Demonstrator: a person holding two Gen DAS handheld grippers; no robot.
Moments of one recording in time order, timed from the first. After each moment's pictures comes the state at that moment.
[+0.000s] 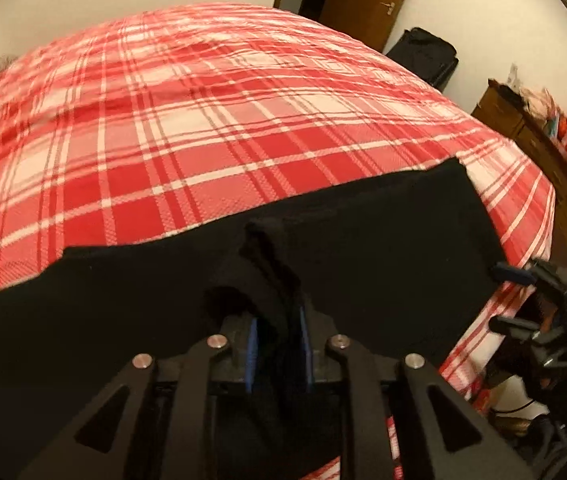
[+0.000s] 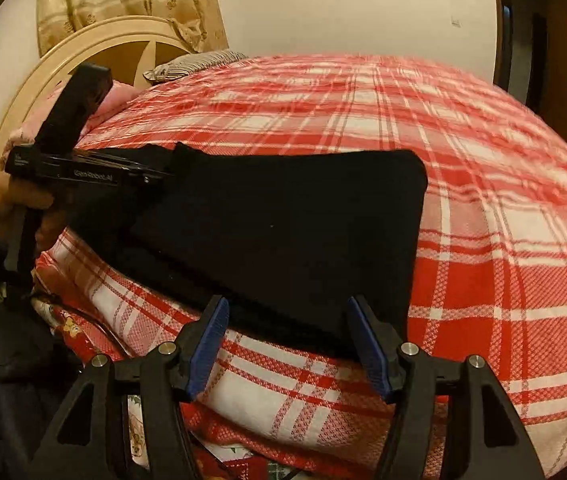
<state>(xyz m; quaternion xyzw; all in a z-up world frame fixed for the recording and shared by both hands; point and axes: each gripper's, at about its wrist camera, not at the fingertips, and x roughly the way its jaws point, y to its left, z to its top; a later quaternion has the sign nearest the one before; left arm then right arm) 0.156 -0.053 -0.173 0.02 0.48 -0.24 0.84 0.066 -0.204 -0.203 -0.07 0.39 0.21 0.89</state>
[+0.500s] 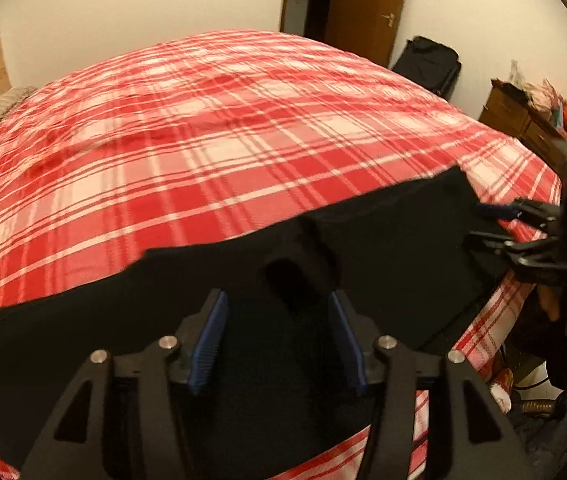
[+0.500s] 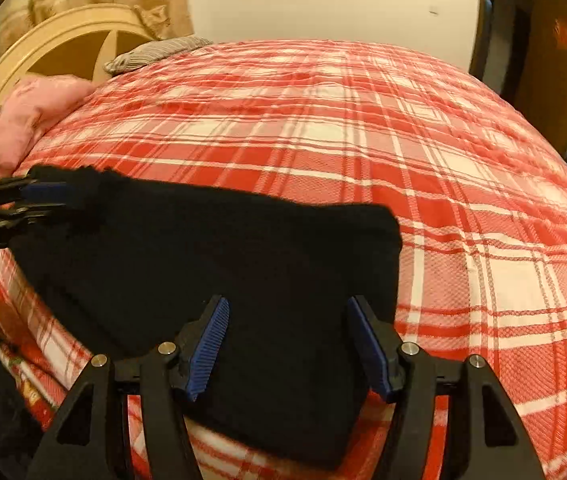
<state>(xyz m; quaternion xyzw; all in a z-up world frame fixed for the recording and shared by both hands) 0.138 -0.011 -0.150 0.04 0.44 -0.21 0.87 0.134 -0.209 -0.191 -0.05 0.41 0.16 0.90</state>
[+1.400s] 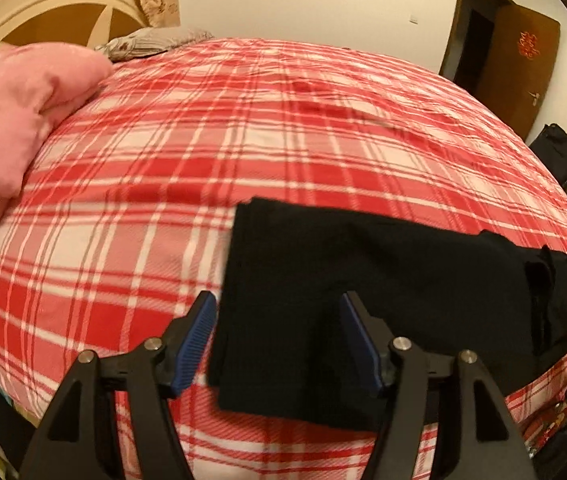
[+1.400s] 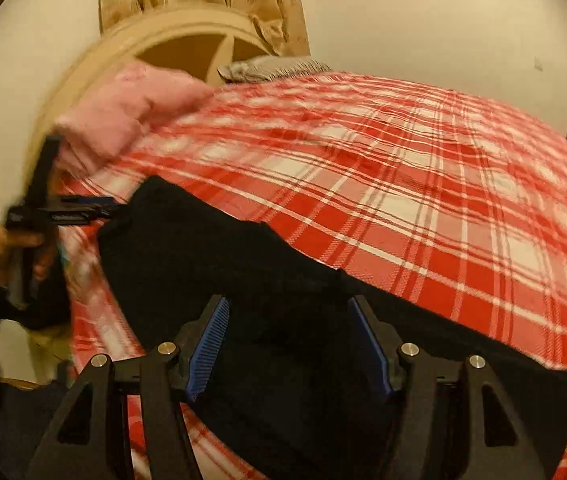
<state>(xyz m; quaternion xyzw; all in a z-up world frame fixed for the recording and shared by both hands) 0.111 0.209 -0.168 -0.06 0.43 0.03 0.90 0.144 -0.028 -0.163 -0.12 0.36 0.30 0.87</state>
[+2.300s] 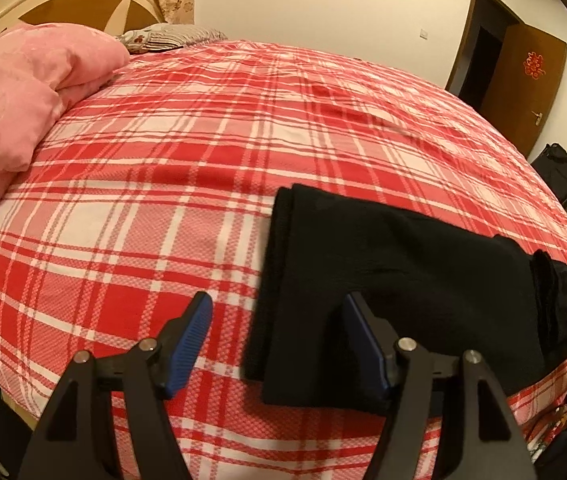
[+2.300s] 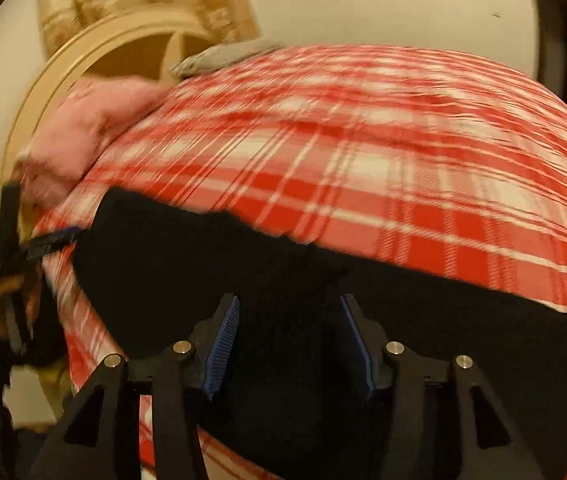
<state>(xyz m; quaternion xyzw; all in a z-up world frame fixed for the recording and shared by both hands) 0.101 0.235 -0.181 -0.09 0.41 0.03 0.91 0.147 -0.034 -0.190 -0.05 0.43 0.29 0.85</state>
